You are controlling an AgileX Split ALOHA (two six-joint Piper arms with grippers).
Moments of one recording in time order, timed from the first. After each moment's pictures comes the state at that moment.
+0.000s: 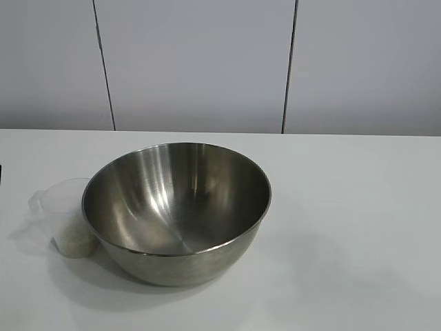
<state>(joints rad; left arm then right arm) -0.01 1.34 -0.19 0.66 -0.63 -0.44 0.03 0.00 -0.47 0.02 1.08 -0.03</state>
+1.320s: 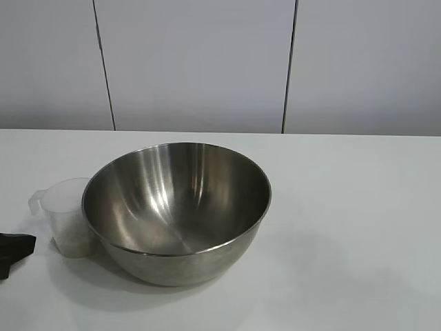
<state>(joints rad) 0.01 2.02 -0.24 0.37 -1.15 0.05 0.03 0.00 -0.47 0.02 1.08 -0.03</state>
